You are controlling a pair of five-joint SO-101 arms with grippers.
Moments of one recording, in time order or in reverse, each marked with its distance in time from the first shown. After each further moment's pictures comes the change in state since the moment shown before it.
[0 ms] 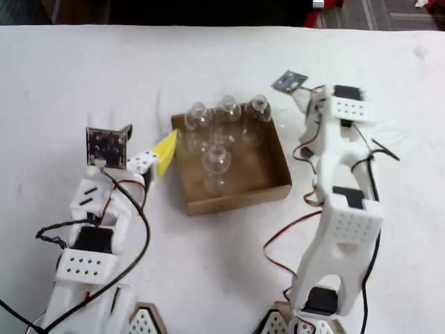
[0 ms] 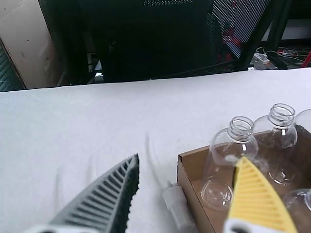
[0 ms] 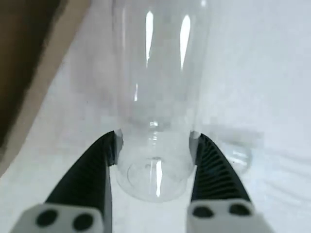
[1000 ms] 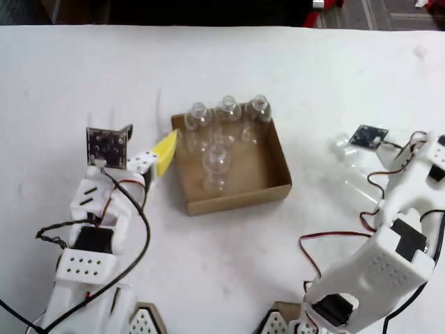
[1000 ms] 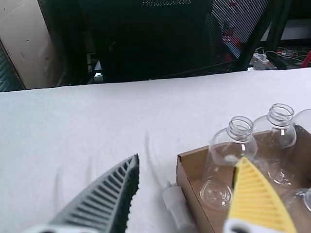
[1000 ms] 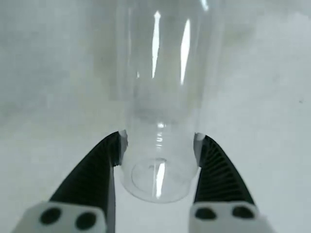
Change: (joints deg) left arm 0.1 0.0 0.0 0.0 0.0; right arm 28.1 -13.2 24.5 -6.2 34.9
